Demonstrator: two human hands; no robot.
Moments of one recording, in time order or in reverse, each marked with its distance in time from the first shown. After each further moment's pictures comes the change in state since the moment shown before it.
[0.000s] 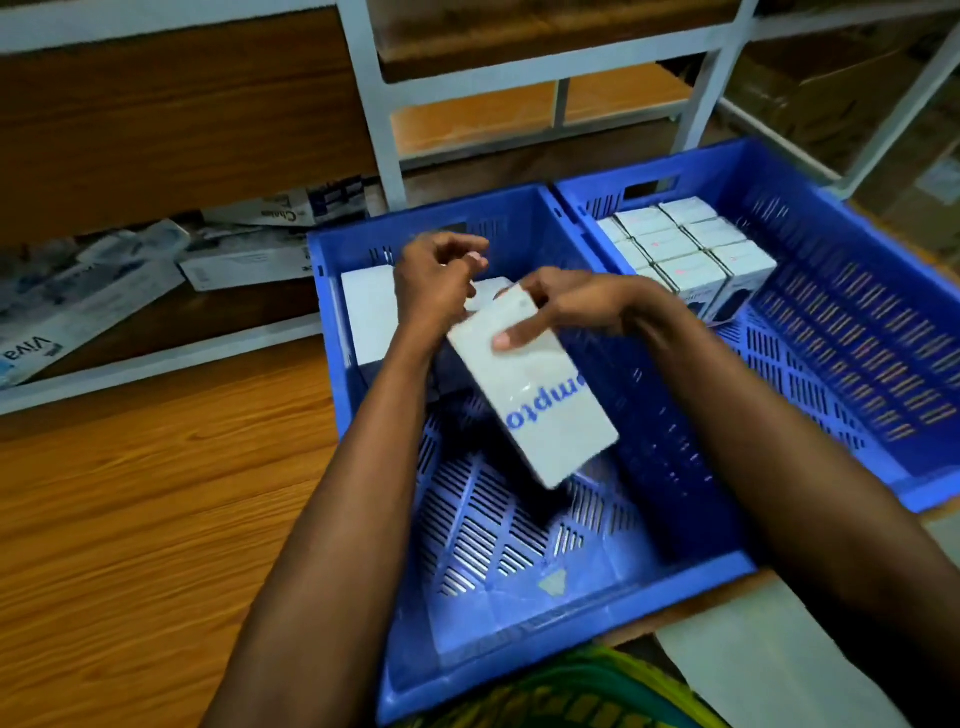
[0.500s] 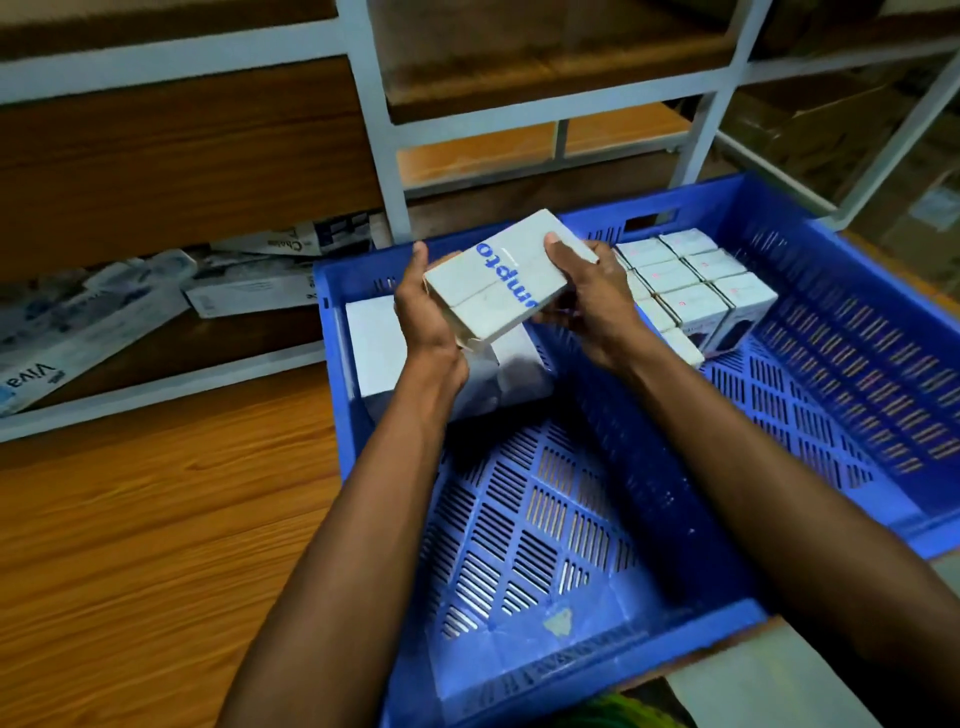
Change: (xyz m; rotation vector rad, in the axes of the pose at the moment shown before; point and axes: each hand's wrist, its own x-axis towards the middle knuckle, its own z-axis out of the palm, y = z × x) left_hand -0.003 0.014 0.008 -0.896 0.046 -0.400; right_hand 0.024 0.010 -0.002 0.746 0.843 -0.180
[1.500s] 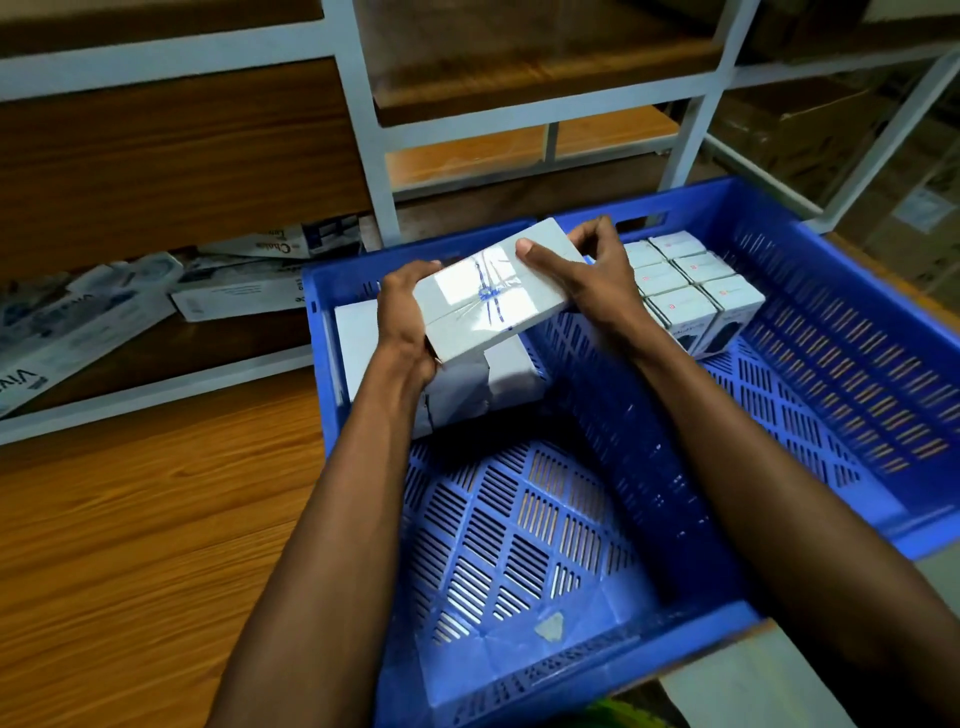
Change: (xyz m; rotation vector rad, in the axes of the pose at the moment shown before) left_hand 0.013 0.010 -0.011 0.324 -0.078 -0.003; right_hand 0.009 -0.010 -0.011 -0.288 0.033 -0.237
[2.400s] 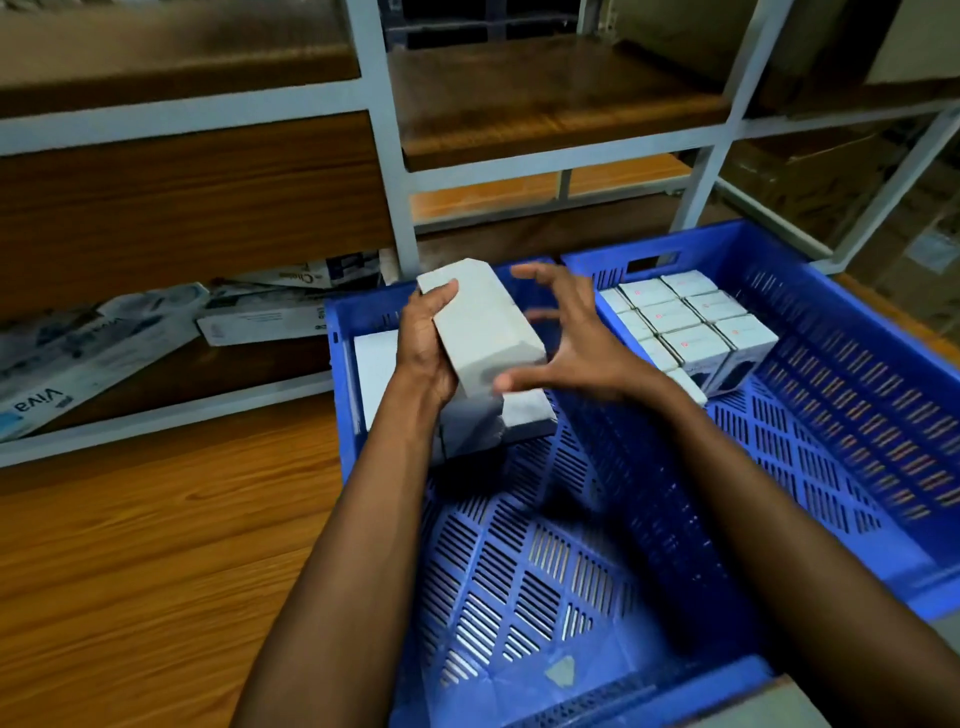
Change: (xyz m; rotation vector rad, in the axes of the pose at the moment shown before) left_hand 0.013 0.008 0.001 -0.187 -0.136 -0.007; right_hand -0.028 -0.015 0.005 -0.371 -0.468 -0.209
